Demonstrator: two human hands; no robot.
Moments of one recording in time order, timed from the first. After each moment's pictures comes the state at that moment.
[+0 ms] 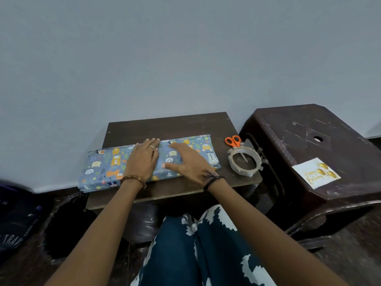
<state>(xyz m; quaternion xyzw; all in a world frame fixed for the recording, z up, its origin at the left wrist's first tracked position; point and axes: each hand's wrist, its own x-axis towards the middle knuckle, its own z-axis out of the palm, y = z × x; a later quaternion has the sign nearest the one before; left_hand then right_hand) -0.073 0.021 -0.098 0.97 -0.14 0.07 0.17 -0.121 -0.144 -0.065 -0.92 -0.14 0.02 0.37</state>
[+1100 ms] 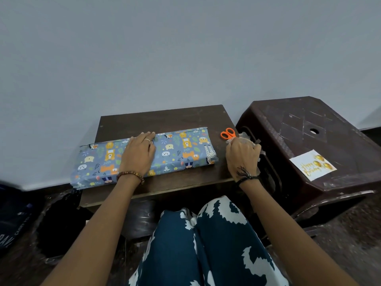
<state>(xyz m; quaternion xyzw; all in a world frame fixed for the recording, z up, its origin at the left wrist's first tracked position) -0.074 0.018 -0.099 0.97 -0.12 0.10 0.20 -0.130 -0.235 -0.094 -0.96 0.18 -0.22 0.00</state>
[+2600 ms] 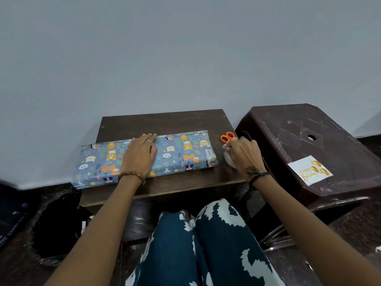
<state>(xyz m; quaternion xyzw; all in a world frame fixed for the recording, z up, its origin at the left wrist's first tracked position) -0.078 0.017 -0.095 0.97 -0.12 0.10 0.21 -0.127 -0.262 -0.077 -0.99 -0.02 -0.16 -0.03</state>
